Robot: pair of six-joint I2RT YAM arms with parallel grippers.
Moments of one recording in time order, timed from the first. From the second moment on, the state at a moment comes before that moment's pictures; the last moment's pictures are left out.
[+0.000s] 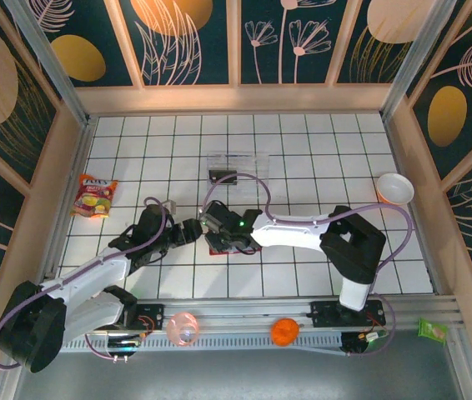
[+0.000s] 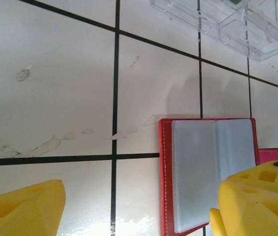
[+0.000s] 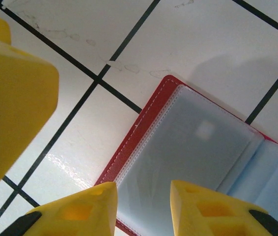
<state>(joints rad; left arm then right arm) -0.52 1.05 0.37 -0.12 0.14 -0.79 1.12 1.80 1.14 -0.41 0.13 0.40</state>
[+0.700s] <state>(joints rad) -0.52 1.07 0.37 -0.08 0.21 -0.77 1.15 1.86 1.12 -0.39 0.17 0.43</state>
